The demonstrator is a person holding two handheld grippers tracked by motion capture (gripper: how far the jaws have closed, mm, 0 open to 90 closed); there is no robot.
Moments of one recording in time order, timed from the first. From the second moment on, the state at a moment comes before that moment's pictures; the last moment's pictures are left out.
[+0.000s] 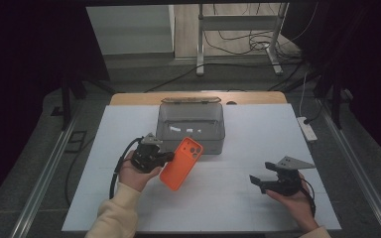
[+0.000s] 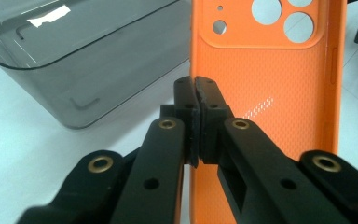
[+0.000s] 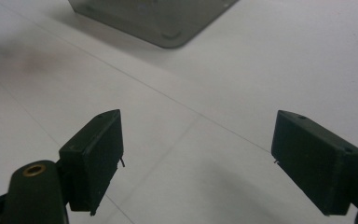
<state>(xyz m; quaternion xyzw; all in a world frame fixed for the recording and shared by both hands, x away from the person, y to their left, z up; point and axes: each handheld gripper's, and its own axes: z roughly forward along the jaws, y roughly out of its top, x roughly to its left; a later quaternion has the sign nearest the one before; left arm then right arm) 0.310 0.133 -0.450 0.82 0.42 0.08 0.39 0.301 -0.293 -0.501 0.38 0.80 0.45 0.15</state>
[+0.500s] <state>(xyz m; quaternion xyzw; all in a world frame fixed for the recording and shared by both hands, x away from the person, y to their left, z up) 0.315 0.127 -0.444 0.81 0.42 0.09 0.40 0.303 -0.295 -0.501 0.42 0.74 0.50 0.14</state>
